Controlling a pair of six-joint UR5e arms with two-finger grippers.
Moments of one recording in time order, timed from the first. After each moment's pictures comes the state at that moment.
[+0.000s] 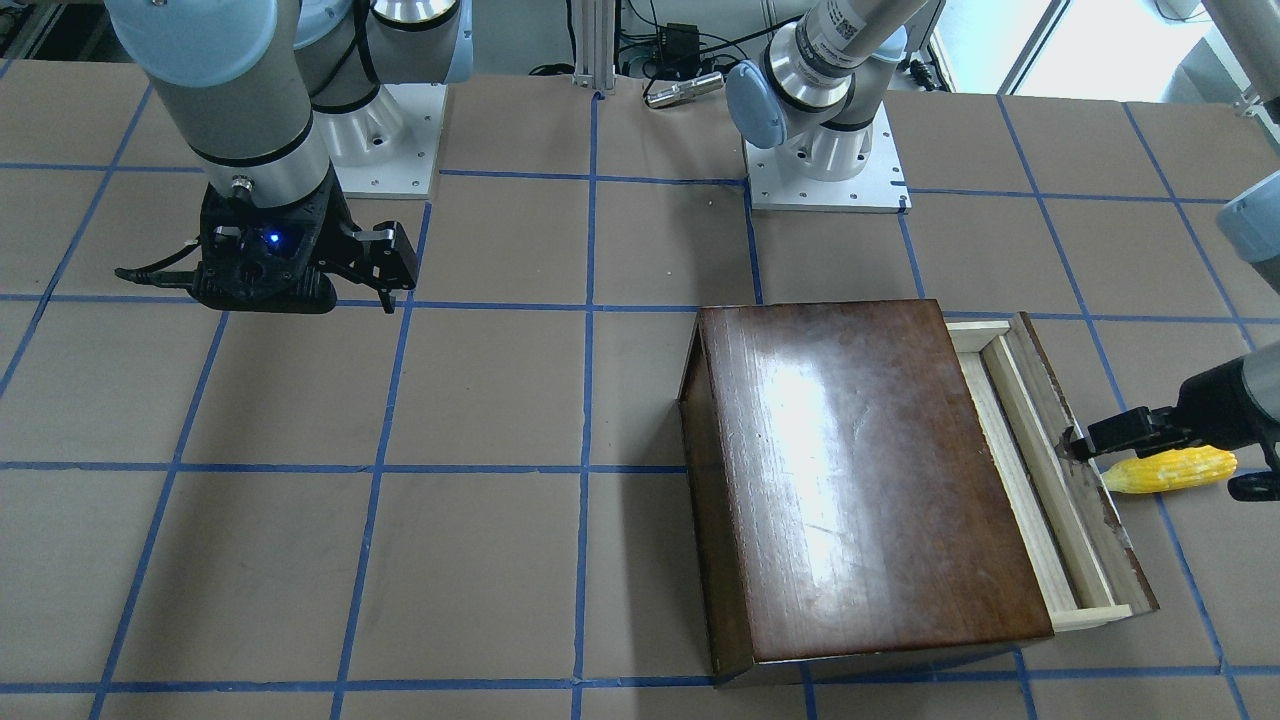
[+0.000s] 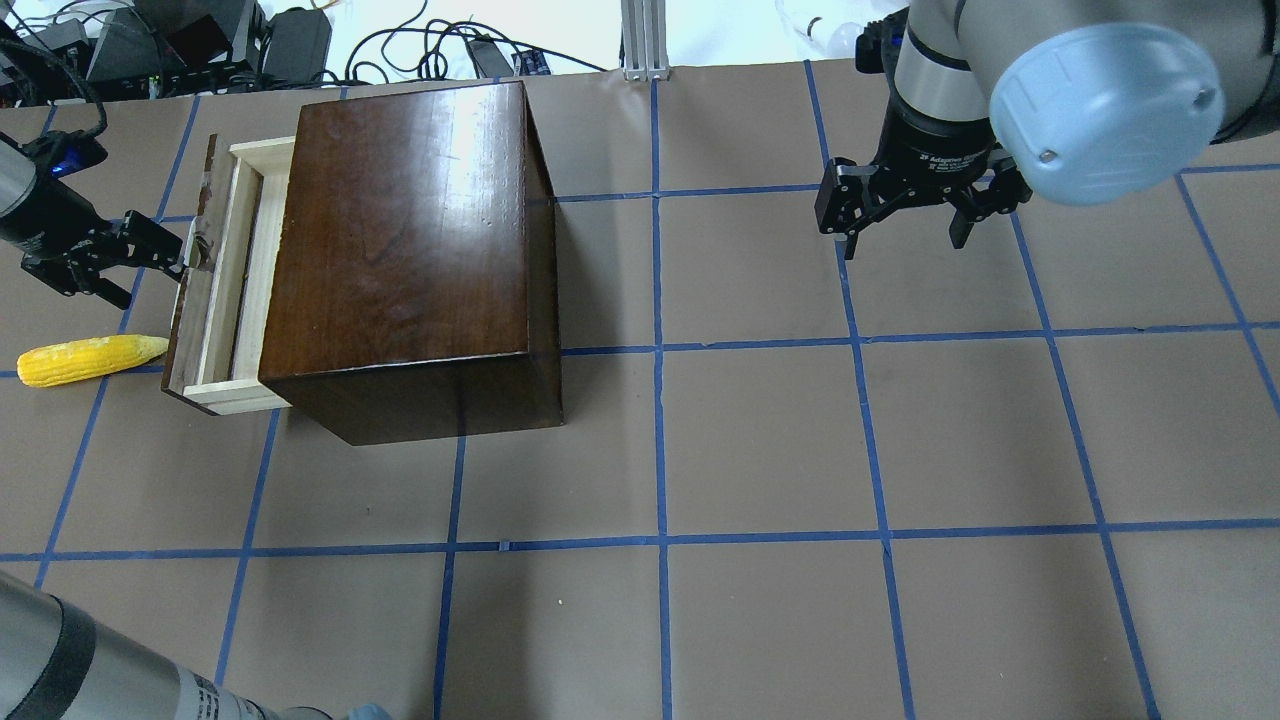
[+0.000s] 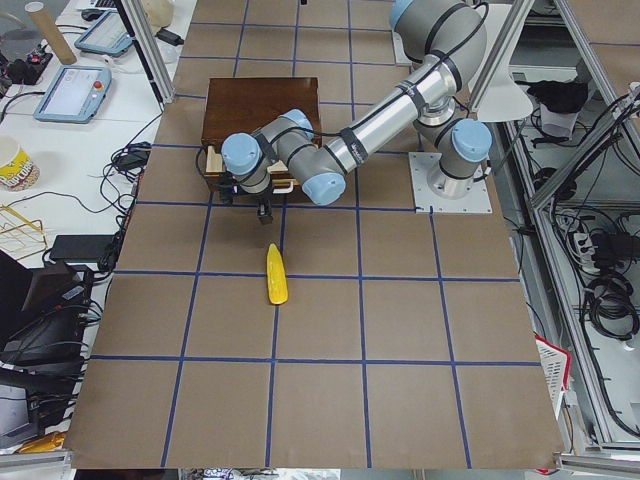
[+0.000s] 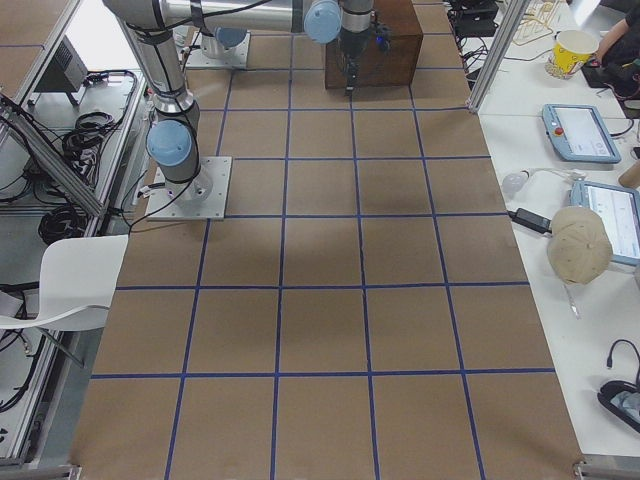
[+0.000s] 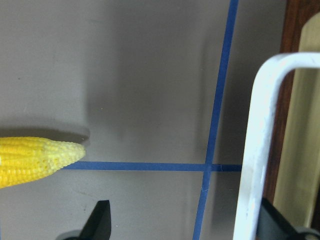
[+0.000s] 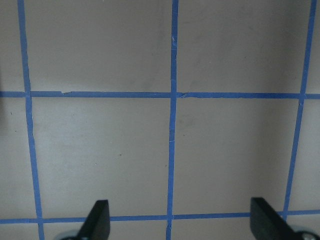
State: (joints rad) left arm -0.98 -2.00 -1.52 -1.38 1.43 0.49; right arm 1.65 -1.48 1.58 -1.63 -1.64 0.06
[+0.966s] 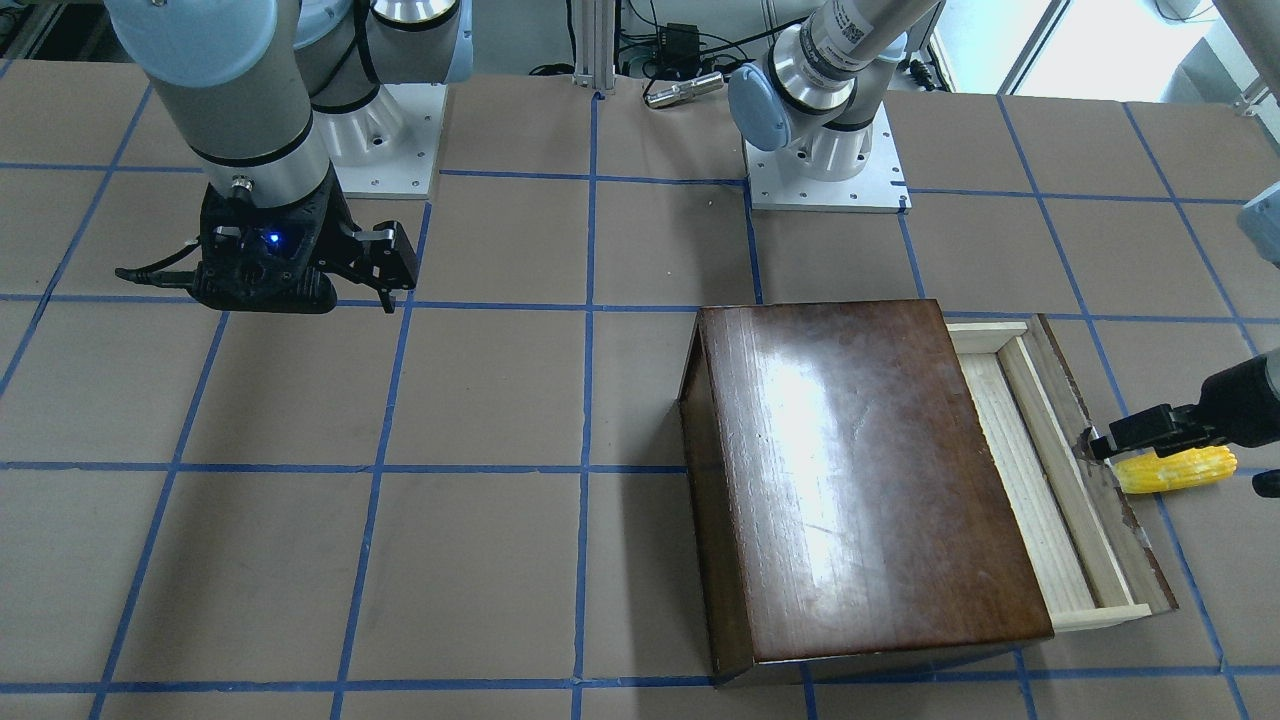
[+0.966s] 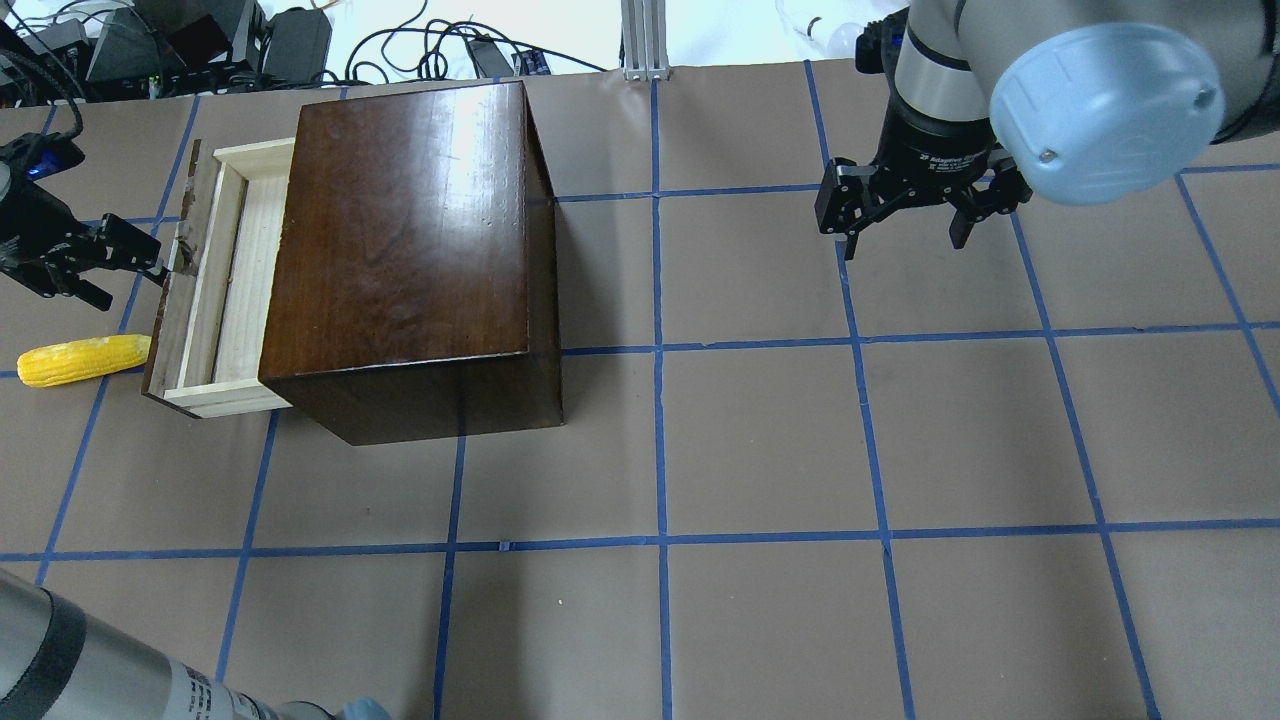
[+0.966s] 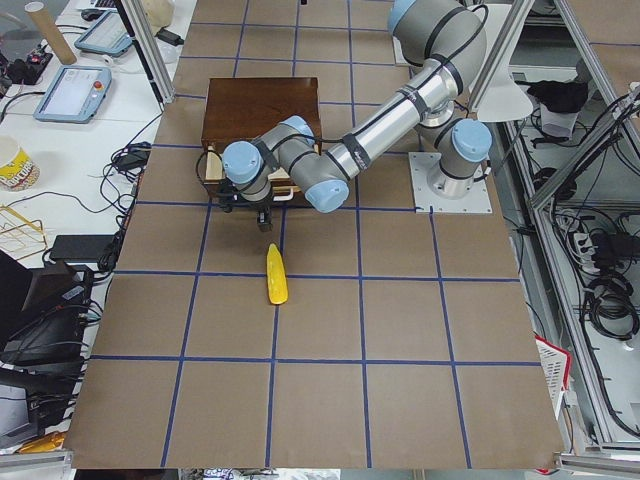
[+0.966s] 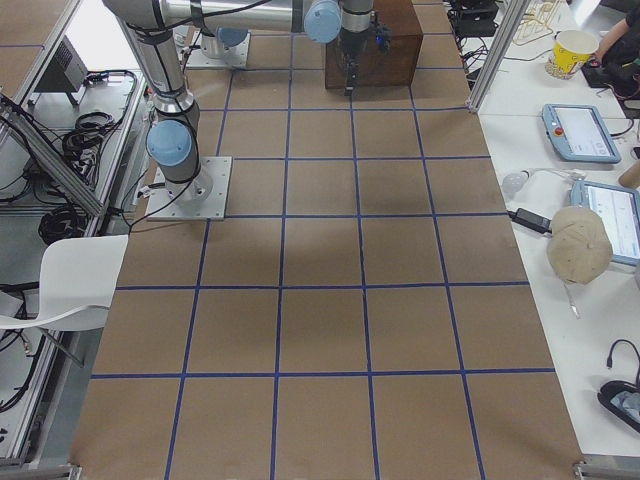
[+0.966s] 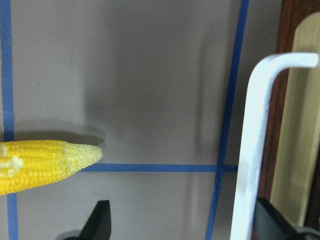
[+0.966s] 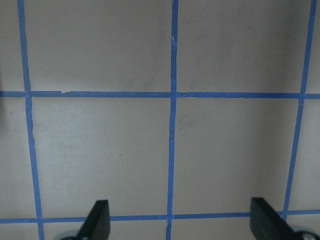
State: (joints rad) left arm -0.94 -2.01 -1.50 -1.38 1.43 0.53; right arm 1.65 -1.48 1.58 -1.62 -1.64 0.06
